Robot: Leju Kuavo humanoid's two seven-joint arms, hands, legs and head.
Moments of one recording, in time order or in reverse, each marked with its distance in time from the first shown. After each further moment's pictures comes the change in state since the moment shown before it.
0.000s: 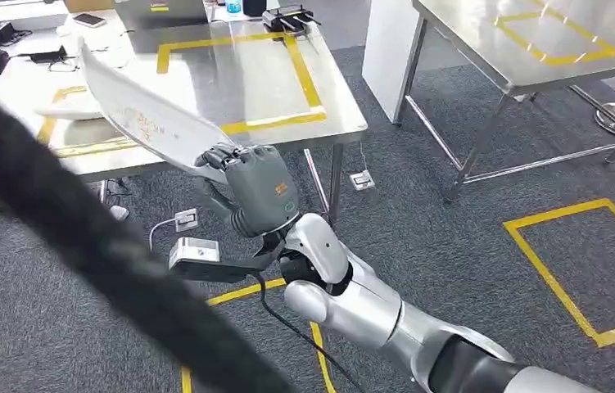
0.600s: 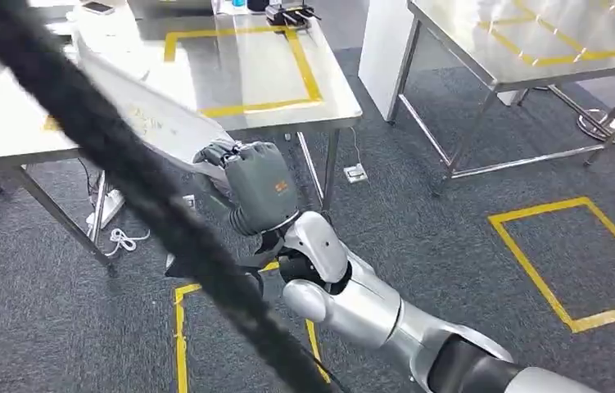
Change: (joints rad) left arm 0.007 0.005 0.015 -0.003 0.010 0.000 -0.009; right arm -0.019 0.006 0.008 0.003 -0.002 -0.006 0.006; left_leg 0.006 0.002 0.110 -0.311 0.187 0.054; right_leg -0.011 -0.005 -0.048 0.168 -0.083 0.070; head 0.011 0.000
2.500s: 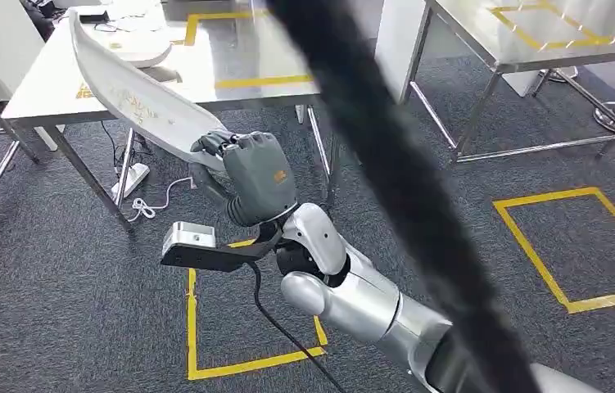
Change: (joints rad) left arm 0.001 0.000 0.001 0.000 0.016 0.000 -0.007; right arm -0.047 0.016 0.019 0.027 -0.039 0.002 0.013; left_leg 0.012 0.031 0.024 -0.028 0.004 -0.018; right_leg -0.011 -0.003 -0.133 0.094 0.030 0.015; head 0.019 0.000
